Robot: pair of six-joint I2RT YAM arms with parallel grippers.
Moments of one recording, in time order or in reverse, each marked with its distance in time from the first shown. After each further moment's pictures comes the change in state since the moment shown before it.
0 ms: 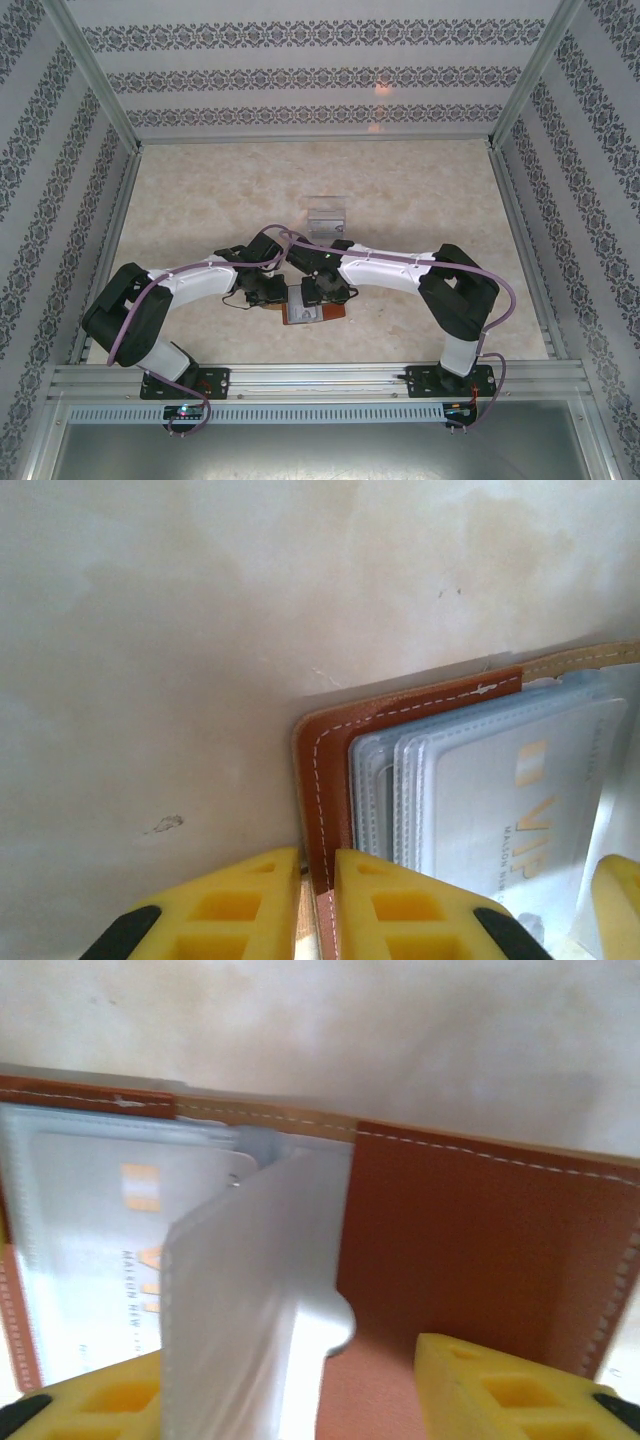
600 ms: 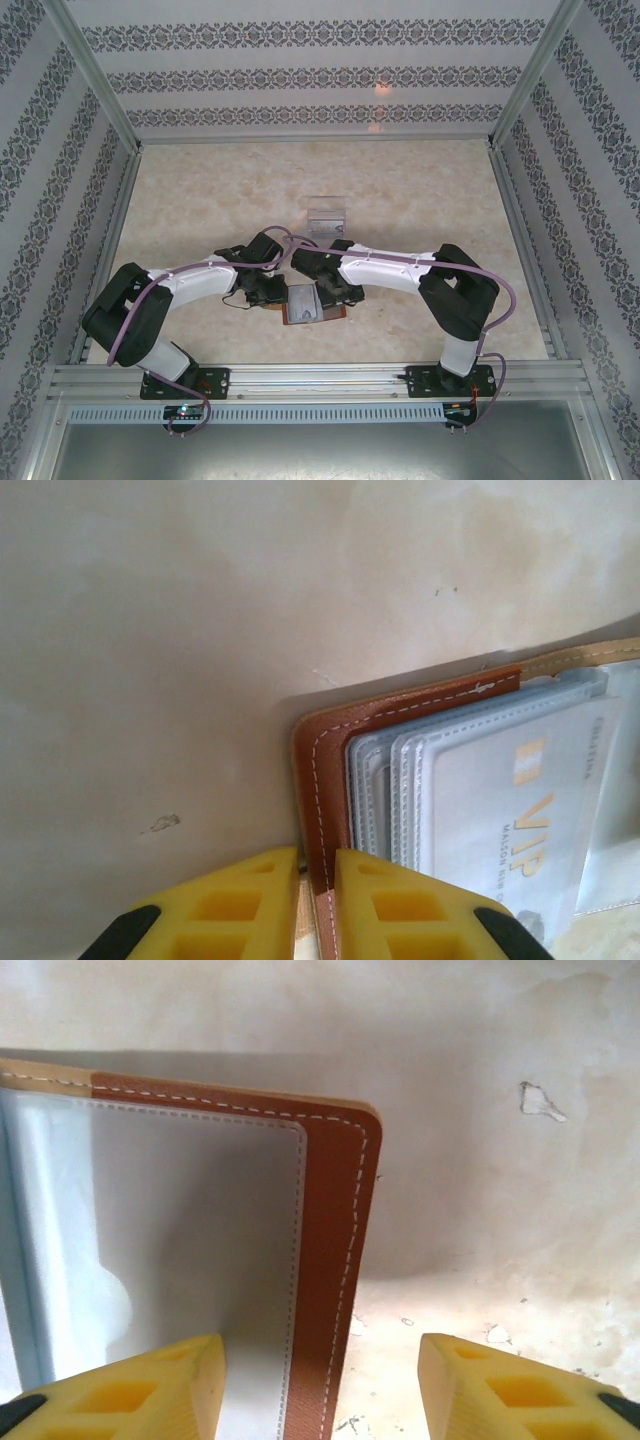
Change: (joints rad) left arm 0.000 0.000 0.005 -0.005 0.003 0.003; right arm 0.000 -0.001 0.000 -0.166 0.160 -0.032
